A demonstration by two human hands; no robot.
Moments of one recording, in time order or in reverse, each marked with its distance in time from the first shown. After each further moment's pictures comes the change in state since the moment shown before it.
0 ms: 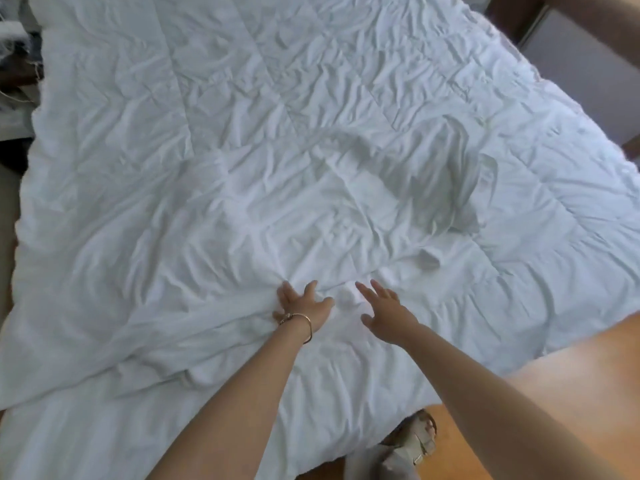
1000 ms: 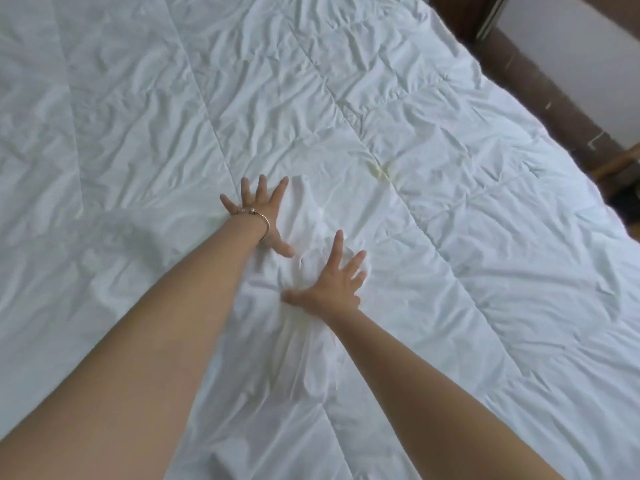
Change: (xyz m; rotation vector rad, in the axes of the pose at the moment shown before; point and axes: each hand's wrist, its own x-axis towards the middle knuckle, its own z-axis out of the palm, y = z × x) left_hand 0.340 0.520 -0.015 0.776 0.129 0.147; right_hand 0.289 0.283 -0.279 0.649 0.160 0.308
